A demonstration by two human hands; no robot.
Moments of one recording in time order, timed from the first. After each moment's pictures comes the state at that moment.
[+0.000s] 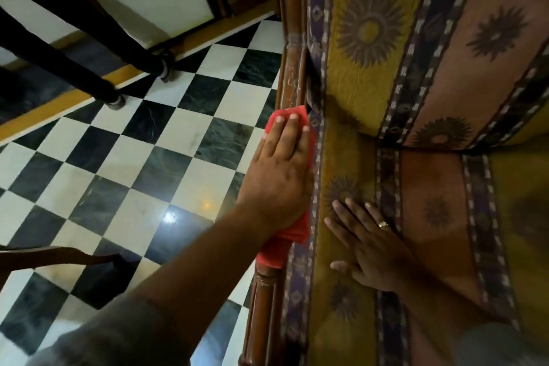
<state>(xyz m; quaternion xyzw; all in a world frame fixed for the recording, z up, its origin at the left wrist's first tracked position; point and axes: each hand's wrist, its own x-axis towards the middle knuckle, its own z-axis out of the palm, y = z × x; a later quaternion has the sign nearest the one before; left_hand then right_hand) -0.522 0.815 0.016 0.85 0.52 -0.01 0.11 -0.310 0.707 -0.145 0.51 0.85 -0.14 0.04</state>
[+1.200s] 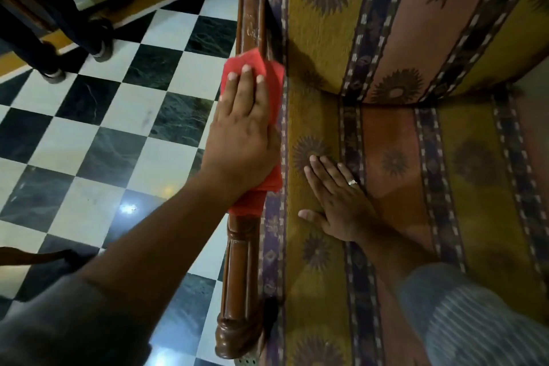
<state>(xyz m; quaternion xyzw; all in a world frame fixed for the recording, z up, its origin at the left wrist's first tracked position) -0.525 0.805 0.013 0.83 0.53 0.10 0.14 -0.322 0.697 -0.157 0.60 0.80 -0.07 0.01</state>
